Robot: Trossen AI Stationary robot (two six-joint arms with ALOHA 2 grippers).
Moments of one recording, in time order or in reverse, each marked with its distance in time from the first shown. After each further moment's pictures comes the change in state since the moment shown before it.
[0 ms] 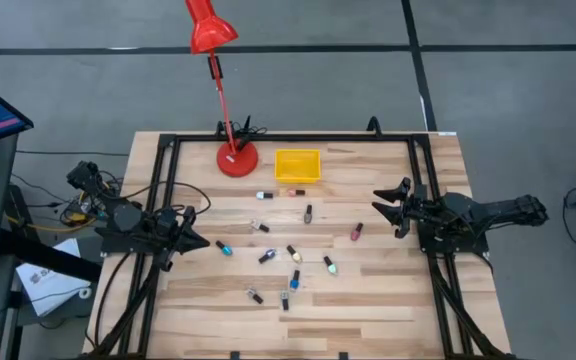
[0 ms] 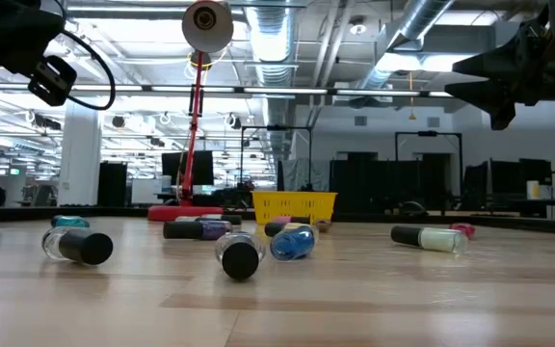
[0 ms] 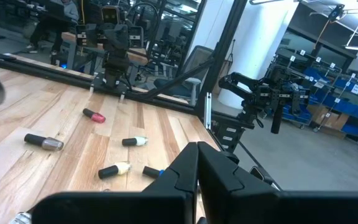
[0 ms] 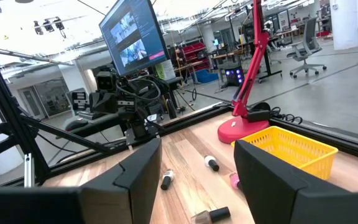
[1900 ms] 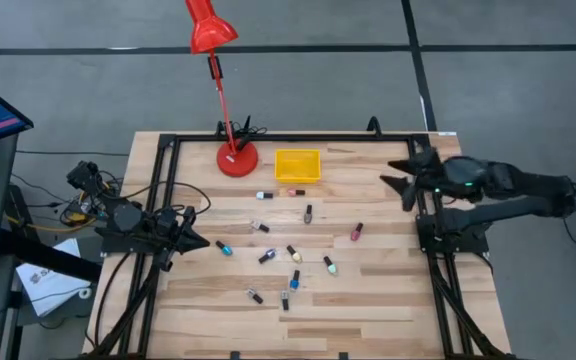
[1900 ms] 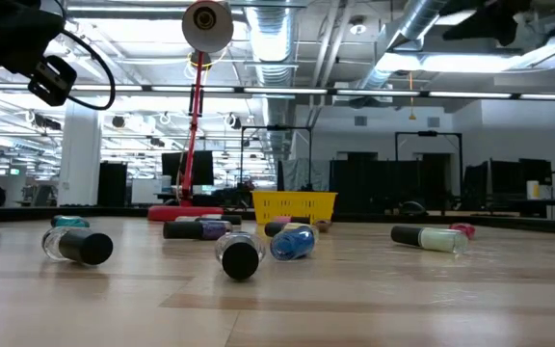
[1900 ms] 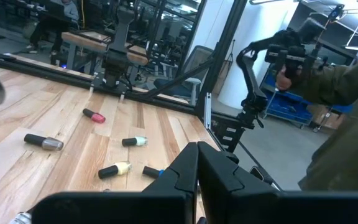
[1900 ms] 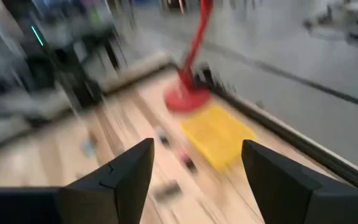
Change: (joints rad) left arm 0.000 0.000 0.000 0.000 0.000 0.000; right arm -0.093 0.604 0.887 -0.838 0.067 0.117
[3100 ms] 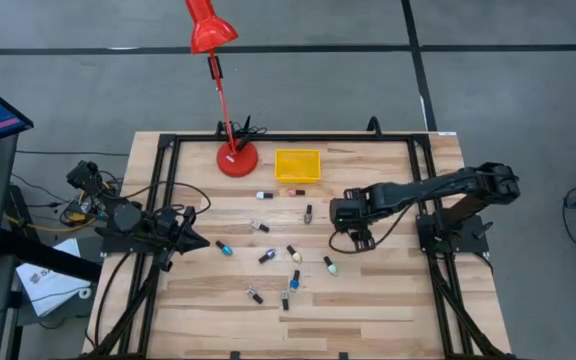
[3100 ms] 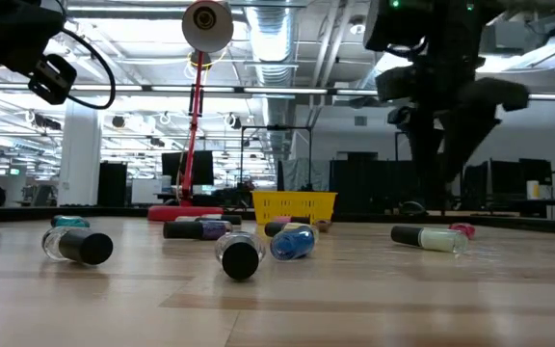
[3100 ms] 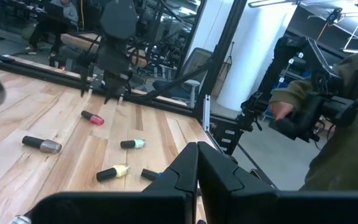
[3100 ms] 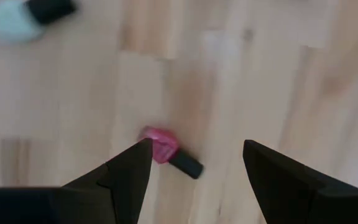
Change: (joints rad) left arm 0.000 0.006 0.000 0.016 0.000 0.000; right arm -0.015 0.909 0.110 -0.163 -0.401 -0.549
